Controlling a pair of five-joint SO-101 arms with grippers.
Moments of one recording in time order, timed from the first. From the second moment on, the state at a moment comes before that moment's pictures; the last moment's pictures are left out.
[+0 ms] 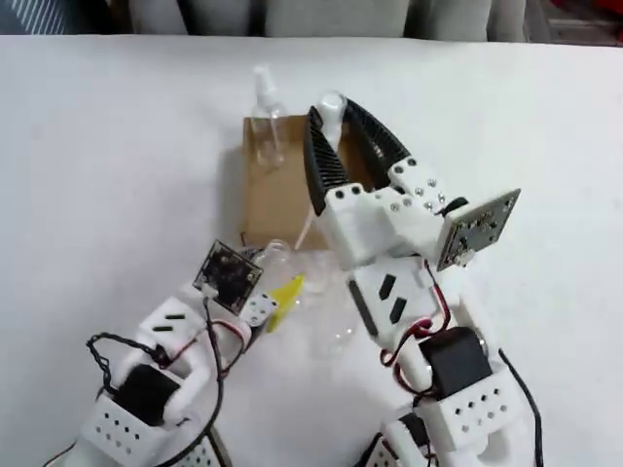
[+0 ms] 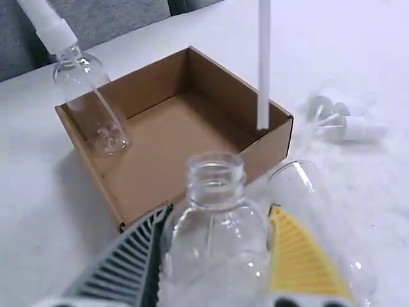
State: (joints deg) left arm 24.7 -88.8 84.0 43.4 -3.3; right arm -29.9 -64.8 46.9 12.7 -5.3
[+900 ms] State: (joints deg) left arm 24.7 -88.8 84.0 43.4 -3.3; right arm -33.3 -58.2 45.0 10.3 -5.3
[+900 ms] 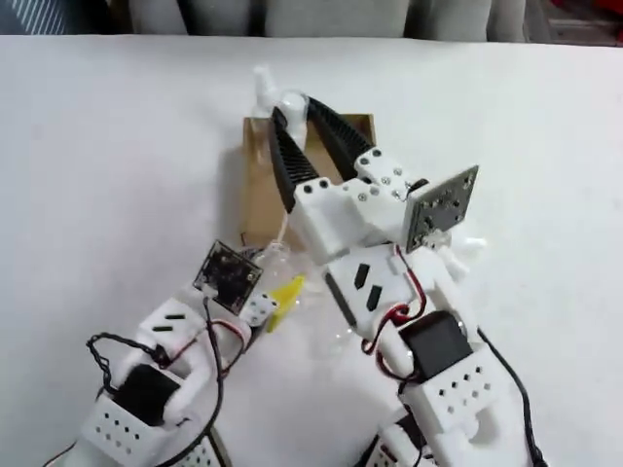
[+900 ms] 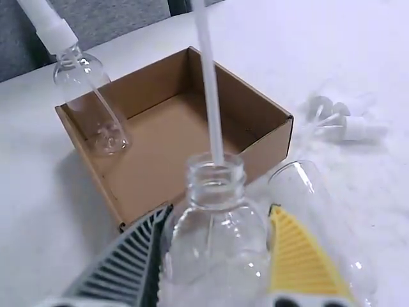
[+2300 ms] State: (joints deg) left arm 24.7 -88.8 84.0 43.4 -3.3; right arm -30.8 -57.6 51.9 4.4 -5.3
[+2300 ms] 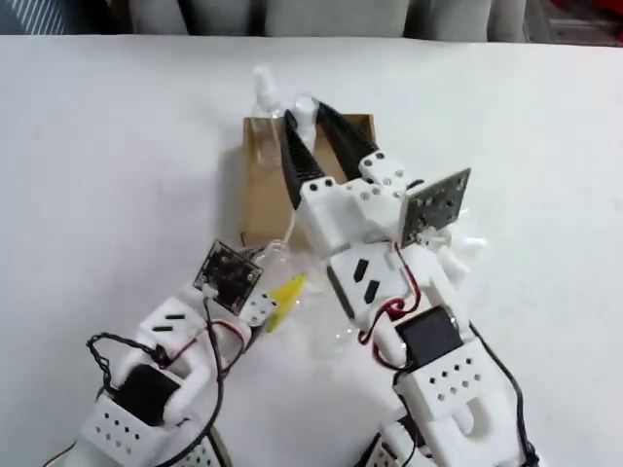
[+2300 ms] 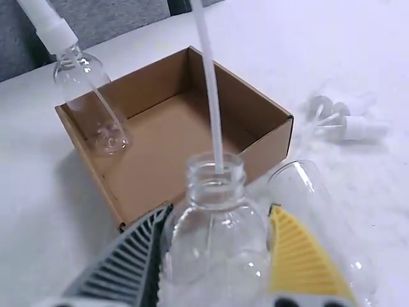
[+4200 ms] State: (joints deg) left arm 25.0 -88.8 86.0 39.1 -3.3; right arm -37.6 -70.1 63.4 21.5 -10.1
